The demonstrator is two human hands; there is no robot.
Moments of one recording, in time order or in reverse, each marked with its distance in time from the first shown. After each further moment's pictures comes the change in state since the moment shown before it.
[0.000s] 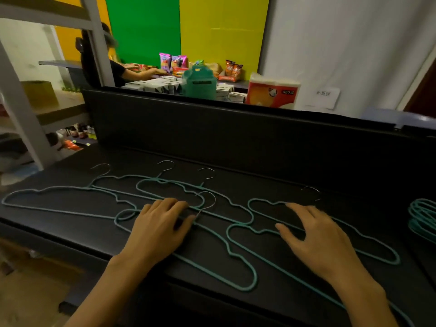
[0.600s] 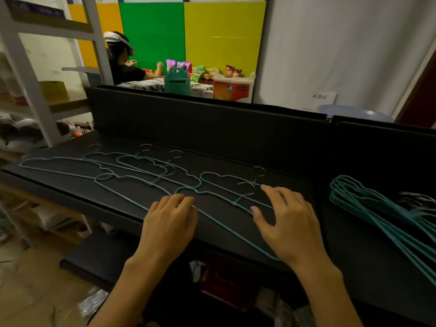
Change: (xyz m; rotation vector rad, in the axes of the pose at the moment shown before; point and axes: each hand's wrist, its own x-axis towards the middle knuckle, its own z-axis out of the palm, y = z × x) left_hand -0.082 0.198 -0.018 0.028 0.219 -0.108; right_hand -0.095 0.090 -0.061 0.045 0.241 -0.211
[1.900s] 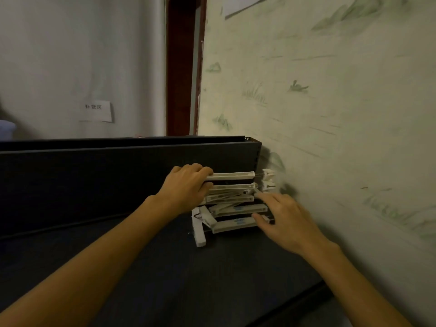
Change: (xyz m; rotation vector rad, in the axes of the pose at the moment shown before) left_hand 0.105 0.880 0.106 -0.464 -0.233 0.905; right_hand -0.231 0.694 -0.380 -0.367 -0.031 0.484
